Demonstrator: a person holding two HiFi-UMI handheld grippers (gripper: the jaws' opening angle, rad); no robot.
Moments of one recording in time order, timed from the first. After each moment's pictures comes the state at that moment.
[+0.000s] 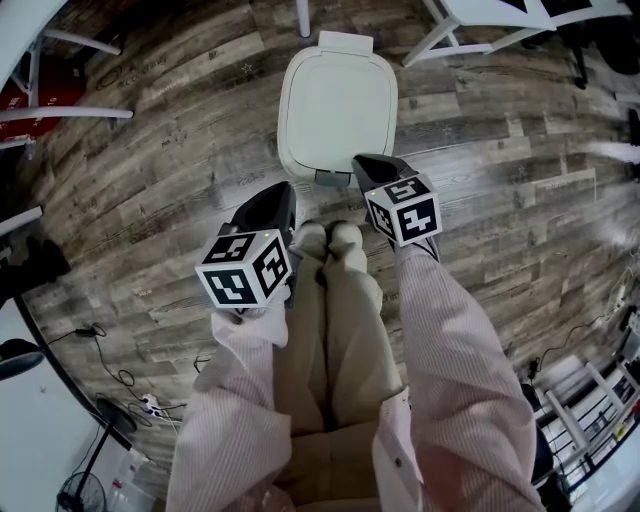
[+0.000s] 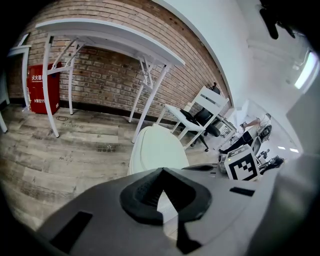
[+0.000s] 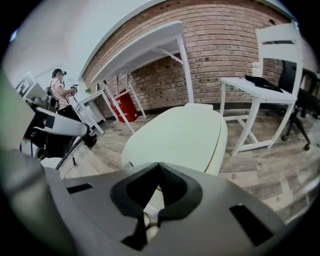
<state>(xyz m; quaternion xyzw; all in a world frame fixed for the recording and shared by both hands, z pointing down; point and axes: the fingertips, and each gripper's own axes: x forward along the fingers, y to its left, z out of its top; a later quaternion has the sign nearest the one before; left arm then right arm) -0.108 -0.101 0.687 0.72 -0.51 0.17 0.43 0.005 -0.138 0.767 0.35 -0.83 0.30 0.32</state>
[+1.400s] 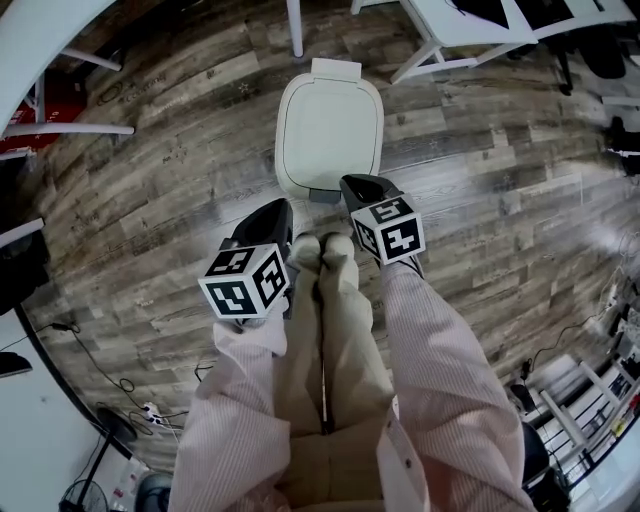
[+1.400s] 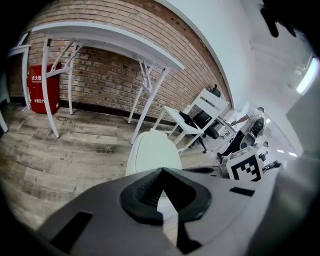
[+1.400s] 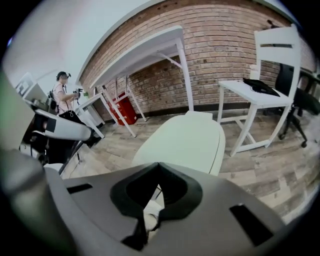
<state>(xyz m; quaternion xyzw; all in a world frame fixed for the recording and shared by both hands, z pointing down) -0.106 -0.108 0.654 0.72 -0.51 0.17 0.44 -0.003 -0.138 0.728 0.35 -0.82 0.32 0.31</state>
